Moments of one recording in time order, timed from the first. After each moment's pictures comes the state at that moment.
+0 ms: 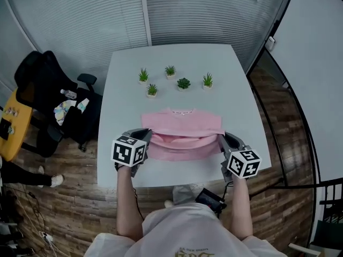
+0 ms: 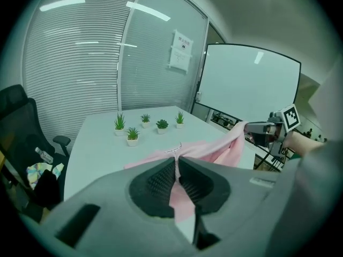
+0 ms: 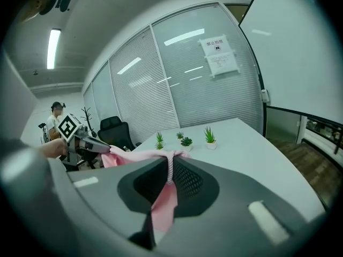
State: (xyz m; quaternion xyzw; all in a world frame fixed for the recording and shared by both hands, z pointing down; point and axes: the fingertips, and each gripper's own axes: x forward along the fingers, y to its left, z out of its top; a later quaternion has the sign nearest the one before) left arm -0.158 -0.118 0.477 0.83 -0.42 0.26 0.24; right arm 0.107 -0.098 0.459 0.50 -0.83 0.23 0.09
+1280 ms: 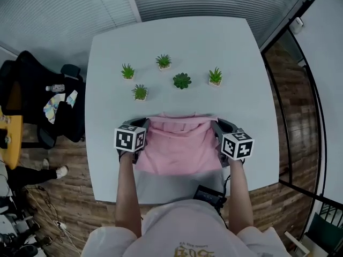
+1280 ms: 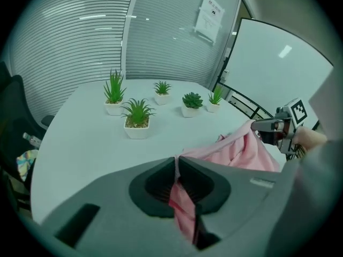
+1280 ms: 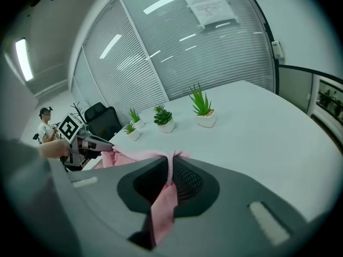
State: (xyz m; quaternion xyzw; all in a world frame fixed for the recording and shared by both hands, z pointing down) left arm -0.152 -0.296 0.636 0.77 -0.43 0.33 0.33; right arm 0.111 -0.284 0.616 0.46 -0.80 0.35 0.17
